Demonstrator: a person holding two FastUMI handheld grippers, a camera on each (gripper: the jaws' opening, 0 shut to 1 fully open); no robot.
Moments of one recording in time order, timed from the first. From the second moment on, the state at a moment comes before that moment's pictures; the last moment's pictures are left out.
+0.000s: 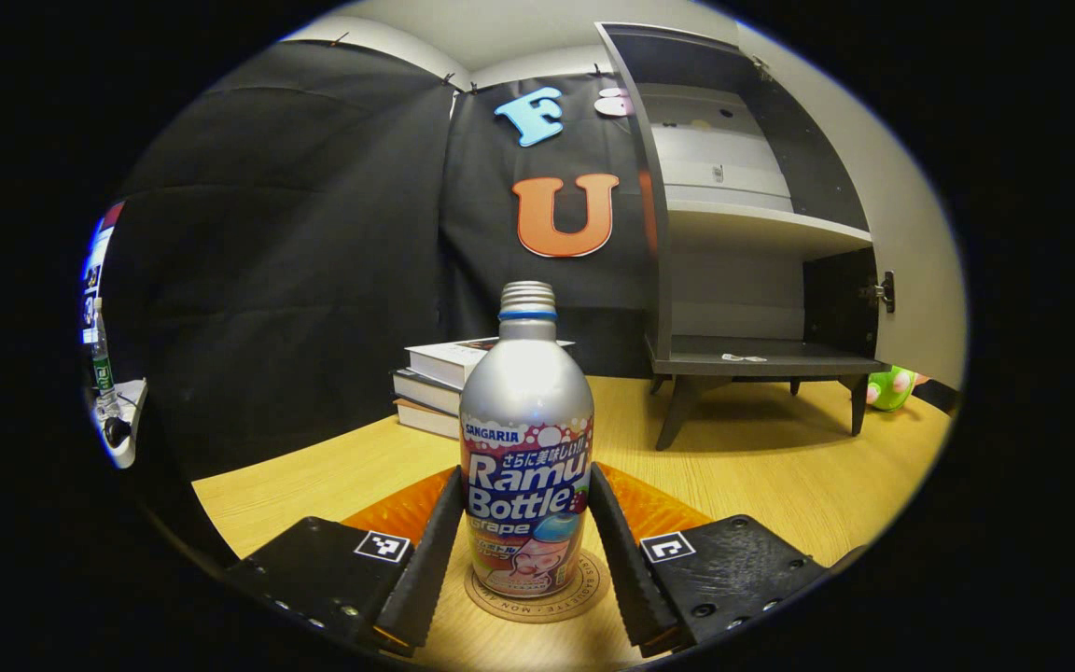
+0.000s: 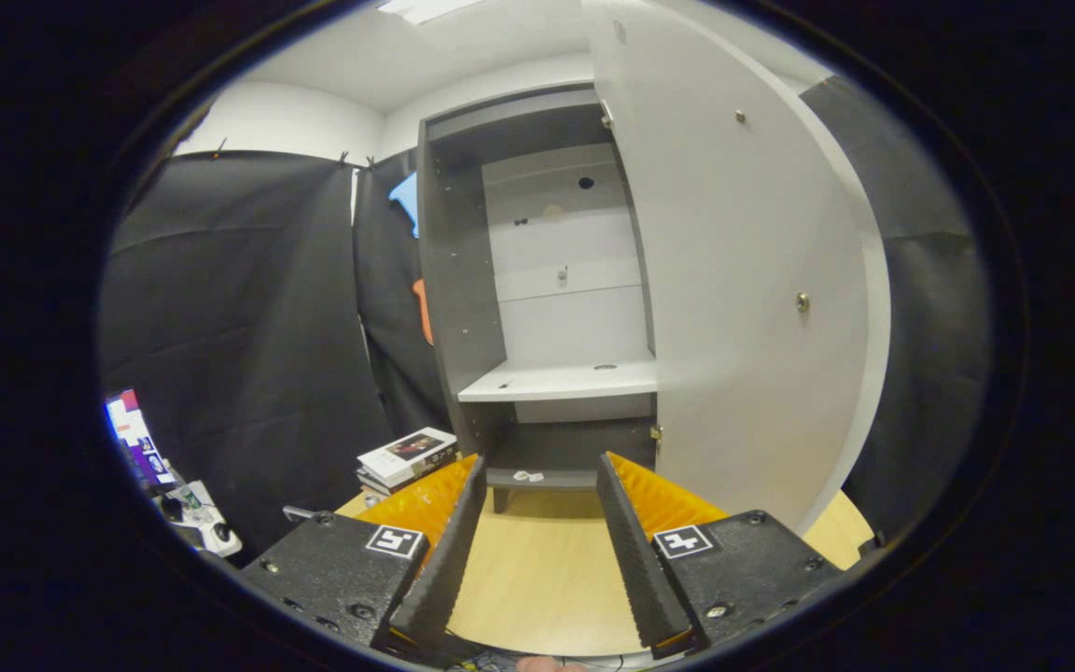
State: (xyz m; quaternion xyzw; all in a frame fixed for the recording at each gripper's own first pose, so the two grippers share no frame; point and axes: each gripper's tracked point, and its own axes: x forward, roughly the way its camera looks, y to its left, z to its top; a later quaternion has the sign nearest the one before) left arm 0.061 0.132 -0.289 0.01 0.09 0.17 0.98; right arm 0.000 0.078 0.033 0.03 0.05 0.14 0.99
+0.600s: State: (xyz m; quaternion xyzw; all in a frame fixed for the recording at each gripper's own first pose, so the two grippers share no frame) left arm 0.056 0.120 -0.292 0.01 0.10 0.14 0.99; right arm 0.000 0.083 0.037 0.02 0.05 0.14 0.99
